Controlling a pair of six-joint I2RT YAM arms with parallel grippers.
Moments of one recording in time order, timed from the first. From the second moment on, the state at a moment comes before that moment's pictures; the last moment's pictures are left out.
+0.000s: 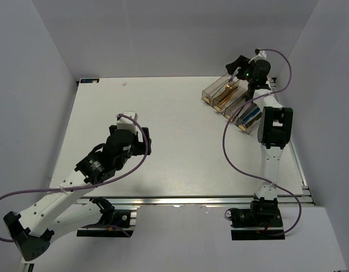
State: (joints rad) left arm -0.78 0.86 0.87 -0.52 -0.47 -0.38; right arm -0.02 2.45 1.98 0.34 -0.37 0.45
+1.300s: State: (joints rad) left arm -0.55 0.78 0.91 -0.59 -1.01 -0.49; right arm 0.28 0.64 0.82 -0.47 0.04 0.20
